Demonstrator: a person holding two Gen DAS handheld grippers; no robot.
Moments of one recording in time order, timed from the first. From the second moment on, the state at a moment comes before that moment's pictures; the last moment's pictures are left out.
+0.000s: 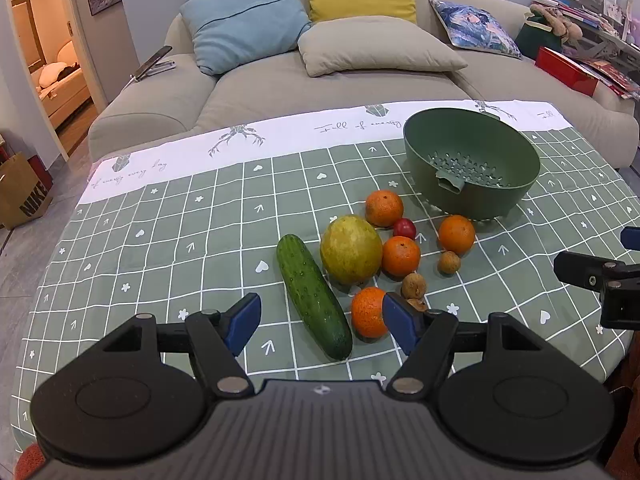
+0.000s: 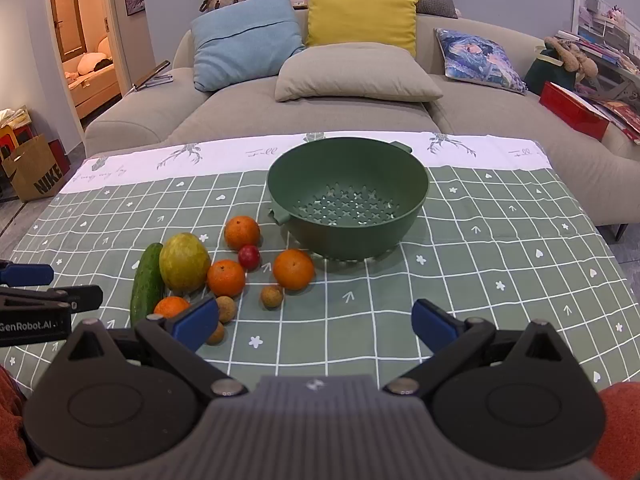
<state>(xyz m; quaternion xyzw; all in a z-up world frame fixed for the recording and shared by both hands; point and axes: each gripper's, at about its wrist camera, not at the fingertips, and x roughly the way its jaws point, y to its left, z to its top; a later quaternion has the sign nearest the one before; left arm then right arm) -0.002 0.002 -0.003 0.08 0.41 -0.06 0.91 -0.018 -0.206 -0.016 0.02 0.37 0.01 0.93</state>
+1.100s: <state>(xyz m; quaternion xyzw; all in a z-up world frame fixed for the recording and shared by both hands) -0.001 0.003 -0.003 0.08 0.41 -0.06 0.90 -0.016 -0.208 -0.017 0.02 0.37 0.01 0.93</state>
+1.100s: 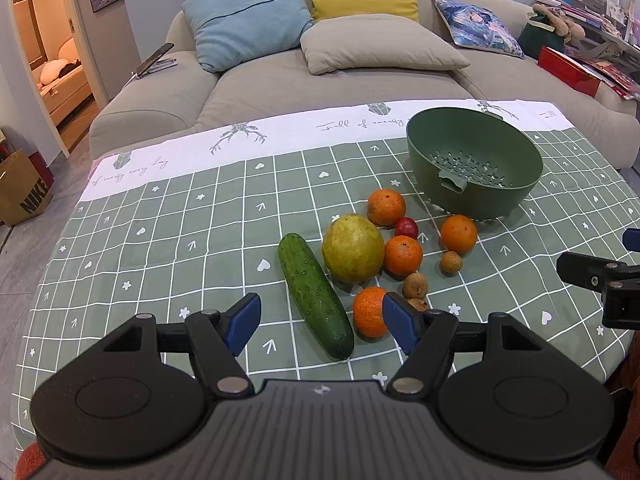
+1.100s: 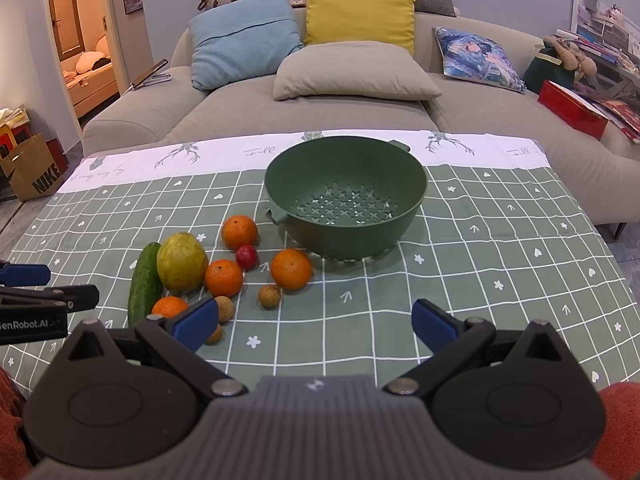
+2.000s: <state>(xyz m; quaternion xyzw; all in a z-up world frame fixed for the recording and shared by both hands) -0.001 0.003 -0.003 0.08 0.41 -0.06 0.90 -0.015 -0.212 -0.018 0.02 0.37 0.01 0.93</state>
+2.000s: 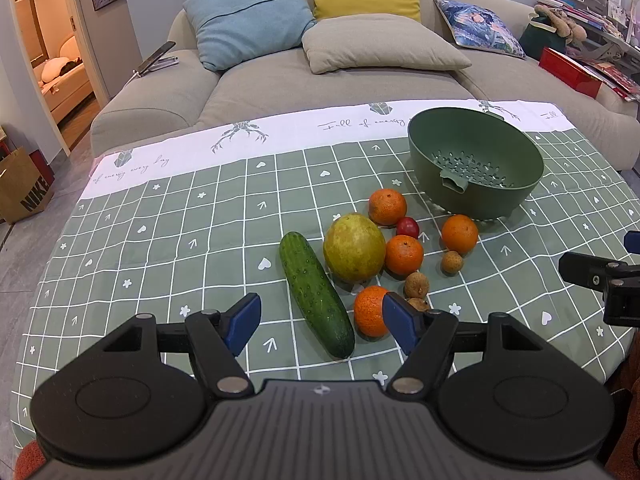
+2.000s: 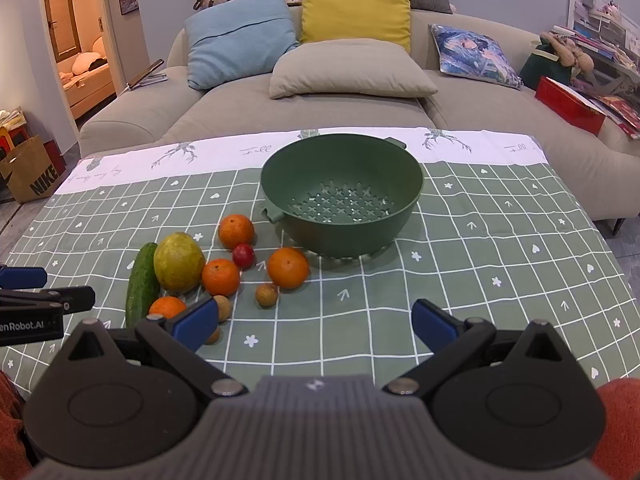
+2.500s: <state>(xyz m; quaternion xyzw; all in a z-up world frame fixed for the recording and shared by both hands) 0.010 0.003 -0.003 0.06 0.43 -0.07 0.90 -0.009 -0.213 -0.024 0.03 0.38 0.02 0.92</state>
